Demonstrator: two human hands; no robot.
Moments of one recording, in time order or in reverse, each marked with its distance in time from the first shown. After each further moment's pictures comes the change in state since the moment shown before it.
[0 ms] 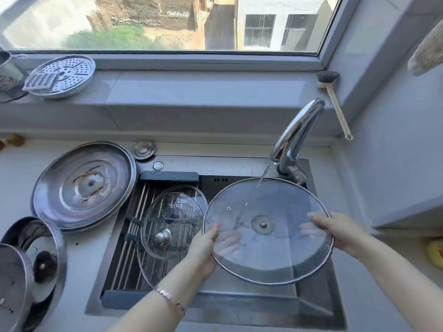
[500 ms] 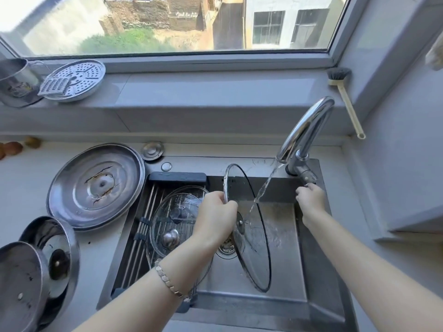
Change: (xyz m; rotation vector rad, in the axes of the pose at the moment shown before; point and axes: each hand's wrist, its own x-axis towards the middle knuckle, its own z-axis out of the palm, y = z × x) left_hand -0.041 0.053 0.048 0.945 0.149 0.497; right_hand 0.058 -0.030 0.075 0.022 0.417 -0.205
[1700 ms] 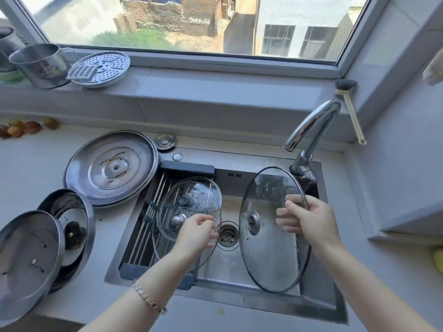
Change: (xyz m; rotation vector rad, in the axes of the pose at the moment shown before) left_hand -0.039 -0.074 -0.035 -0.195 -0.018 -0.226; right_hand -0.146 -0.015 -0.042 0.050 -0.328 -0.218
